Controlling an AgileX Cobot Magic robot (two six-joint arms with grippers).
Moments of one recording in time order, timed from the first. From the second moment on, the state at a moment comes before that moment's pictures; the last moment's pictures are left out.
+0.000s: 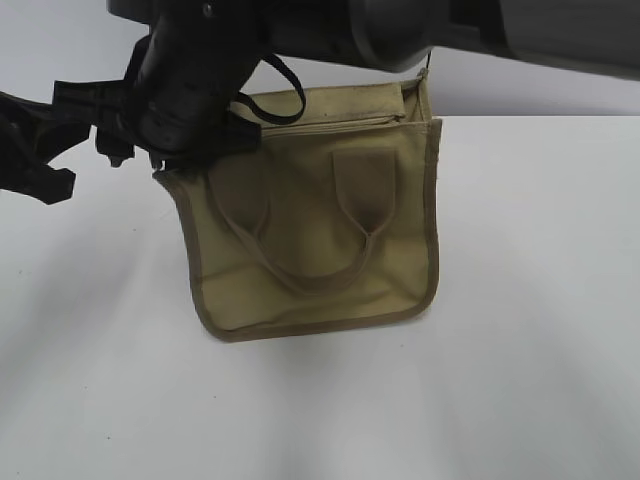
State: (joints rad) left arm -0.19 1.30 -0.58 0.77 -0.35 -0.39; right arm 0.85 2.15 -1.84 0.04 0.64 0.65
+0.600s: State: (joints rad) left arm -0.19 1.30 -0.58 0.78 -0.36 -0.40; right arm 0.85 2.15 -1.85 -0.04 0.70 0.74
